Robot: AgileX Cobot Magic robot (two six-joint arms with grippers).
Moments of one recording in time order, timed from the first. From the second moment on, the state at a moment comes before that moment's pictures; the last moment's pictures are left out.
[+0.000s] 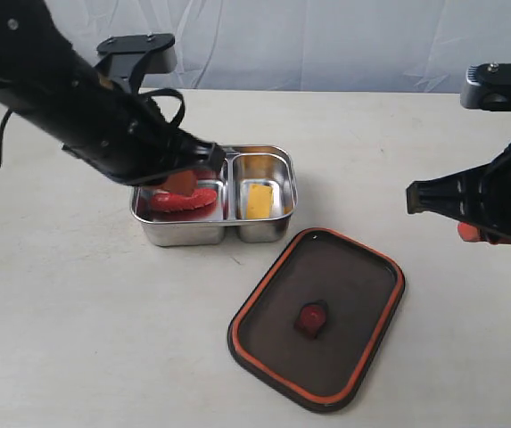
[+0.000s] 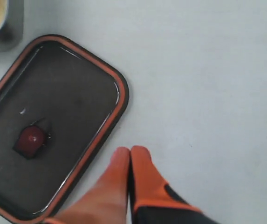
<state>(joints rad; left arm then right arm) -0.54 1.56 -1.10 -0.35 0.70 0.03 0.65 1.18 -0.84 -0.22 0.92 0.61</state>
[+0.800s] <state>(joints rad) -0.54 1.32 -0.72 -0.42 0.61 0.03 0.49 1.73 -0.83 0.01 0.57 0.31</state>
